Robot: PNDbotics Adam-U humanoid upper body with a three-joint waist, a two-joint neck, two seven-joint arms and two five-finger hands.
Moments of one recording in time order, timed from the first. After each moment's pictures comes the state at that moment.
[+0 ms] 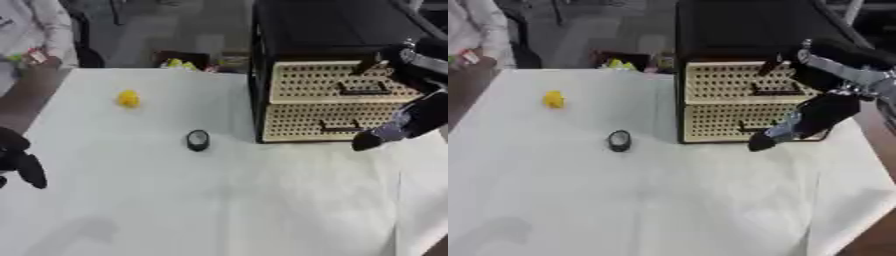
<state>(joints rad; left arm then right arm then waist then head) -0.13 0.40 0.10 -1.98 0.65 -0.31 -0.73 -0.58 -0.87 0.17 -1.88 0.49 0.26 0.58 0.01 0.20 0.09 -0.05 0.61</state>
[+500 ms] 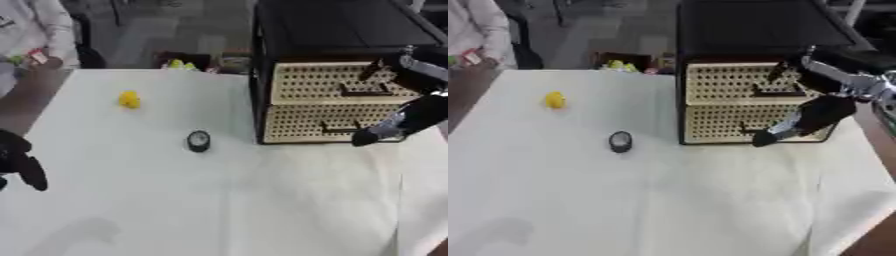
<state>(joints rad) -0.13 0.40 0.10 -1.98 0.64 -0.31 -0.74 -0.59 -0.87 0.18 -1.78 0.55 0.24 0.58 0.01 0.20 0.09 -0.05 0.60</state>
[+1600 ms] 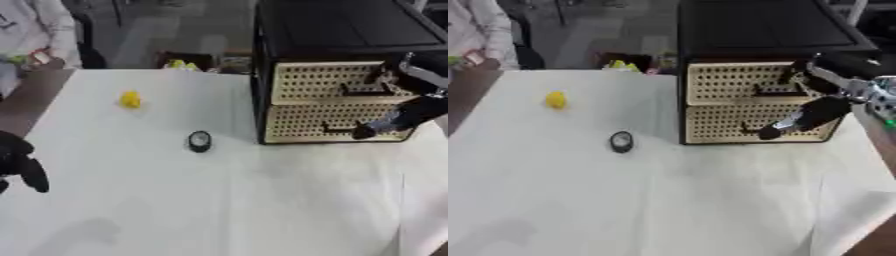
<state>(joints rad) -0.13 0.39 0.10 -1.98 0.63 -0.31 -0.74 -0.62 -0.84 0.20 -1.63 0.61 0.17 0.53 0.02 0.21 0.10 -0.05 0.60</state>
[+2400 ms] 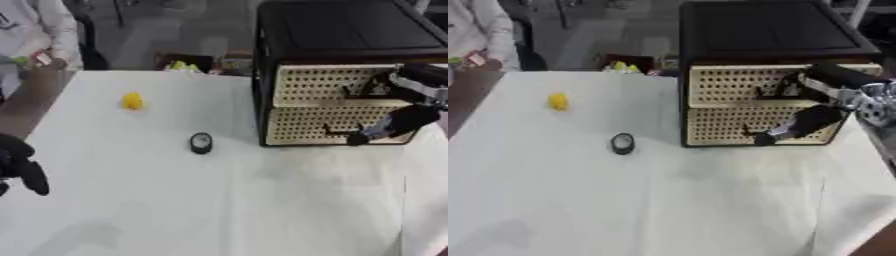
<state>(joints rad) -0.13 0.39 0.10 -1.98 0.63 -0.31 -0.74 -0.64 -0.83 0.23 -1.58 0.66 0.13 0.56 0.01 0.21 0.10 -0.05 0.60</state>
